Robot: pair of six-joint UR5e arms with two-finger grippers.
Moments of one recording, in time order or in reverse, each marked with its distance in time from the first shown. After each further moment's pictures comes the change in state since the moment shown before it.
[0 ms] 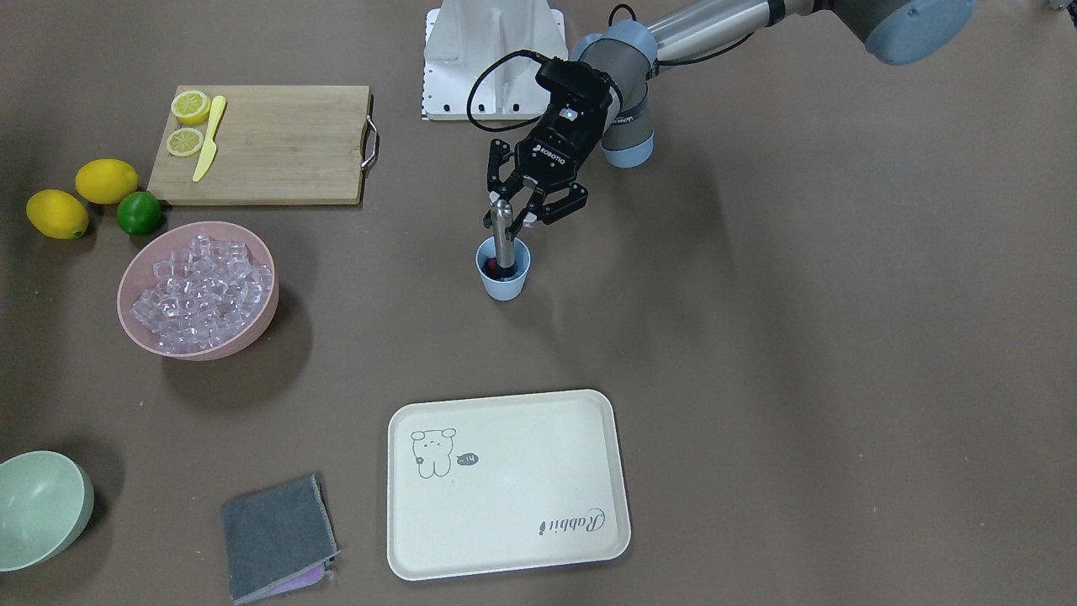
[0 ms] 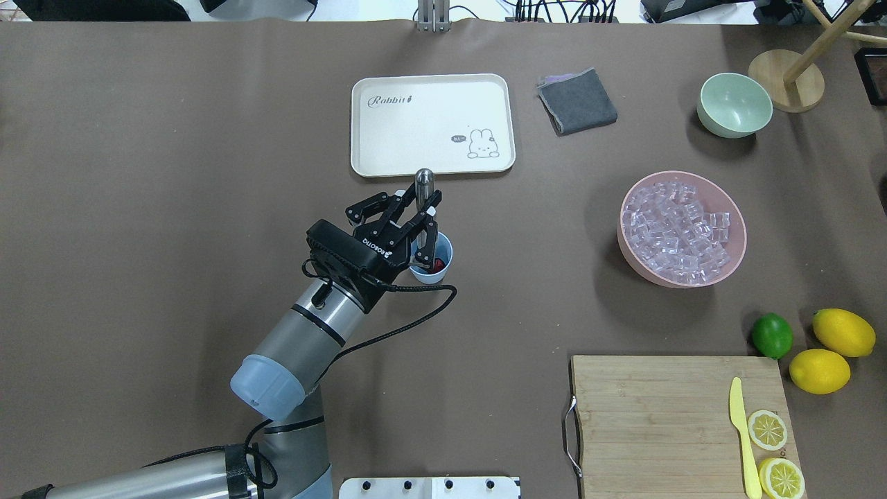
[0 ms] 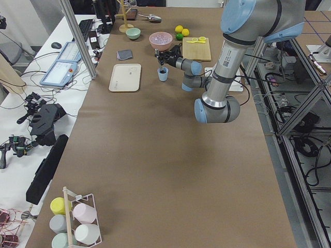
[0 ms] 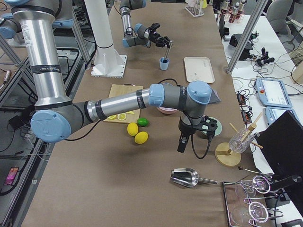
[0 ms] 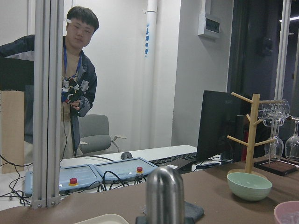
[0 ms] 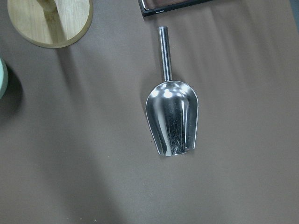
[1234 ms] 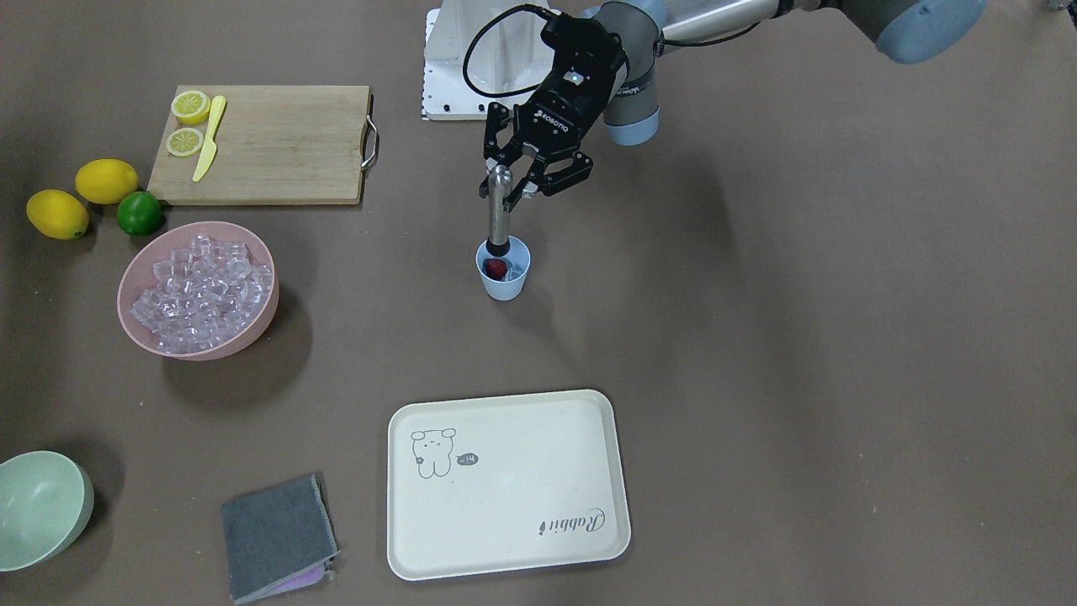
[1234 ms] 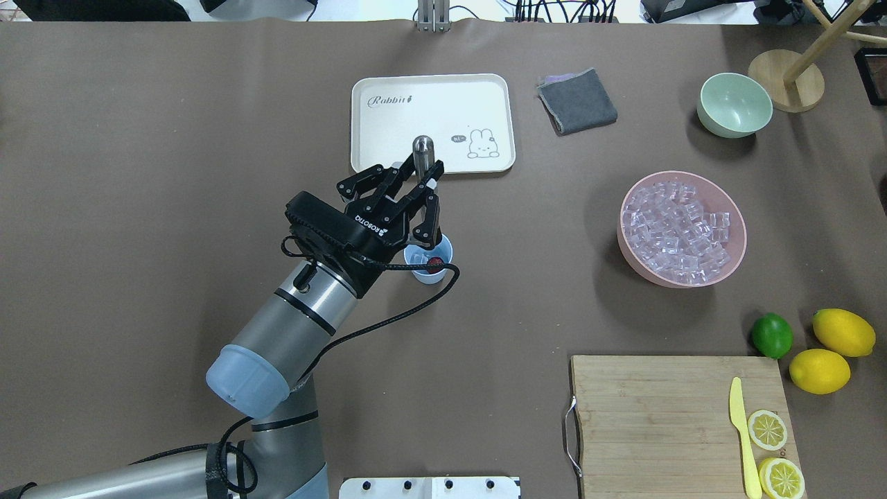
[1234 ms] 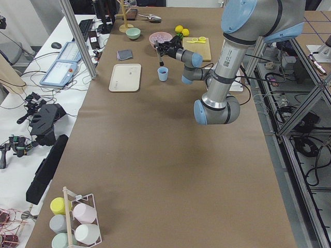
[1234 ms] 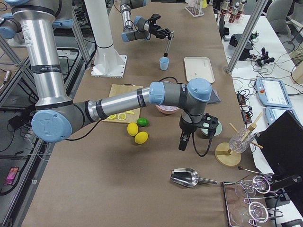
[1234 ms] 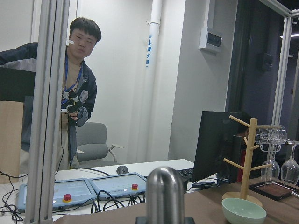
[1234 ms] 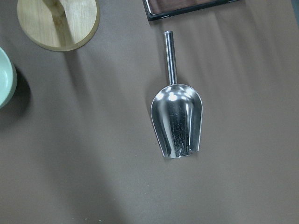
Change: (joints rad) left arm -0.022 0.026 -0.189 0.115 -0.009 -0.010; right arm 0.000 0.008 0.010 -0.001 0.003 0.001
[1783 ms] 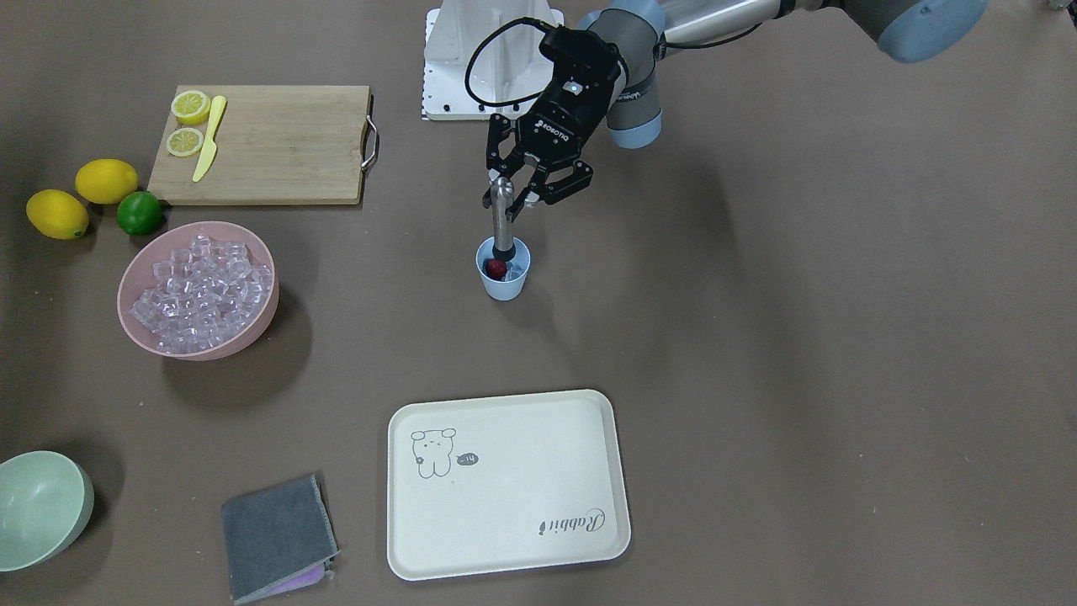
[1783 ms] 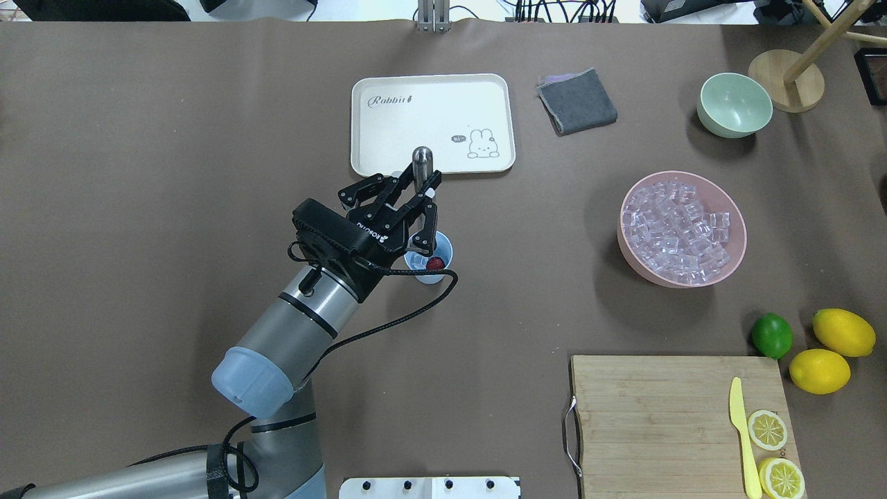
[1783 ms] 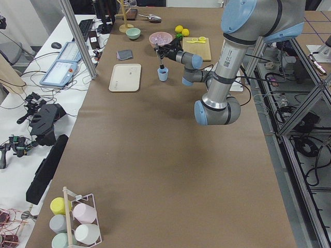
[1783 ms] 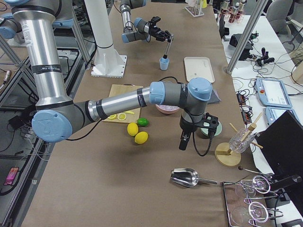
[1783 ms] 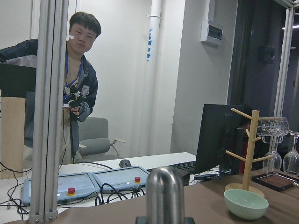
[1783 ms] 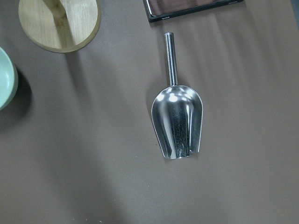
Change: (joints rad) left arm 0.005 0.004 0.044 0.004 -0.001 -0.011; right arm 0.000 0.002 0.000 0.001 -0.001 0.001
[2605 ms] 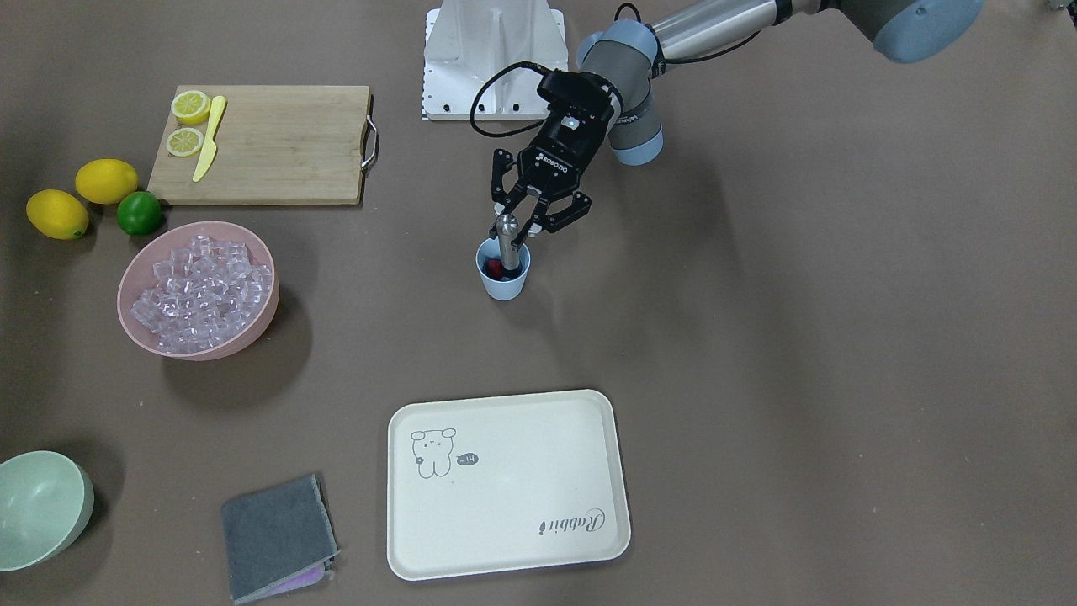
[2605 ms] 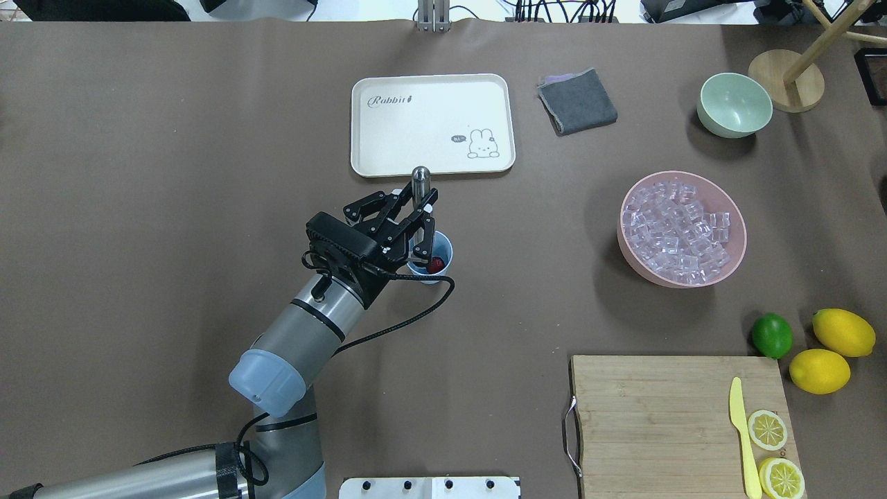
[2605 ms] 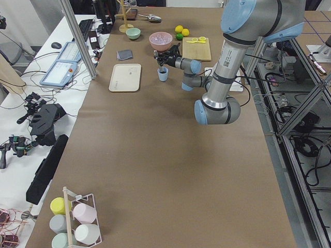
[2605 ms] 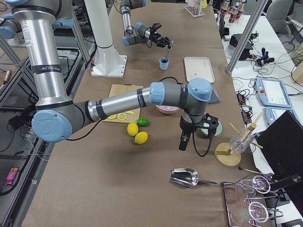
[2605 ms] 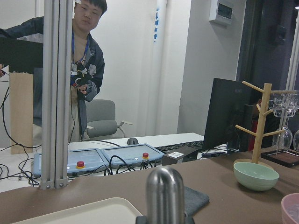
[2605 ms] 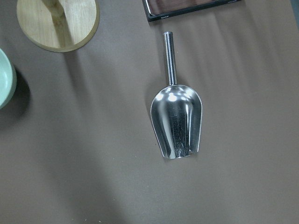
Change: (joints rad) left arm 0.007 -0.009 0.092 -0.004 0.002 -0.064; right arm 0.000 -0.001 -0.003 0.001 0.000 0.000
